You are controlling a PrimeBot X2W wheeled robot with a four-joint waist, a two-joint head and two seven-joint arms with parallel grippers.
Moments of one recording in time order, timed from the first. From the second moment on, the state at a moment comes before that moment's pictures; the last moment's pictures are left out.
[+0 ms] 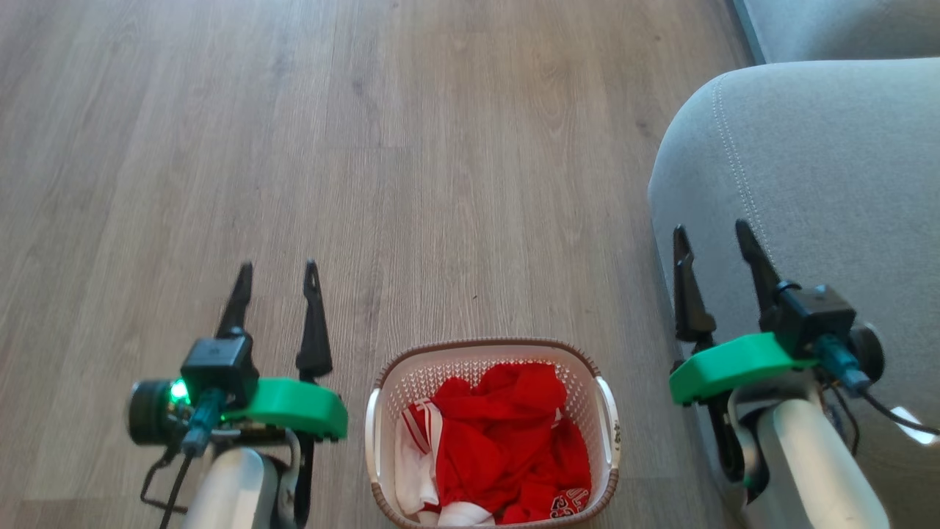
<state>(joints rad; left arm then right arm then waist) -0.10 0.05 -0.23 0.11 -0.15 0.13 -0.26 -0.19 -0.04 0.14 0.15 0.17 0.12 -0.25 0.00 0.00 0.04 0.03</state>
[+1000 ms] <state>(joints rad) -0.09 0.05 -0.25 0.22 -0.22 0.07 -0.26 -0.20 -0.04 0.16 0.26 0.19 0.12 -0.25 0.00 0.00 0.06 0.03</state>
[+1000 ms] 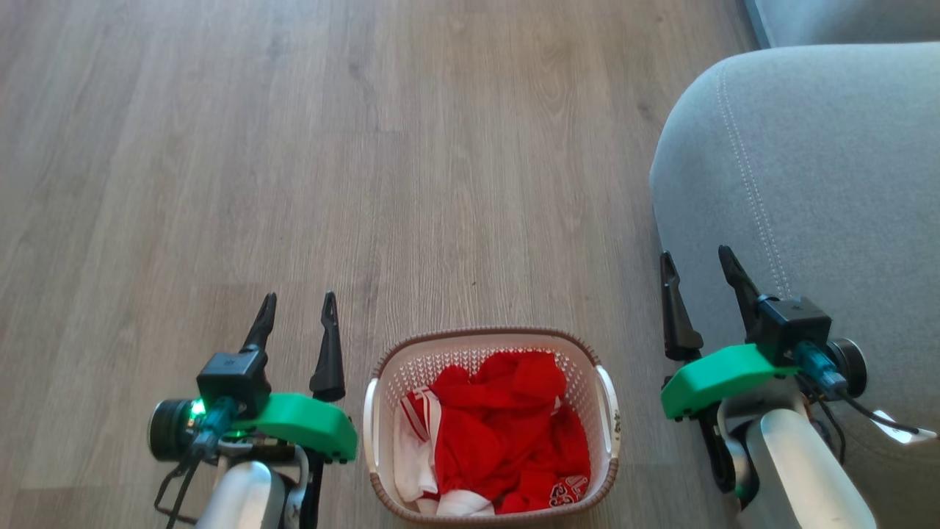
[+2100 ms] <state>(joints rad) -0.53 0.04 -0.35 0.89 -0.25 -0.04 -0.26 -0.65 -0.06 0.32 0.94 0.27 0.12 -0.25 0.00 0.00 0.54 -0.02</state>
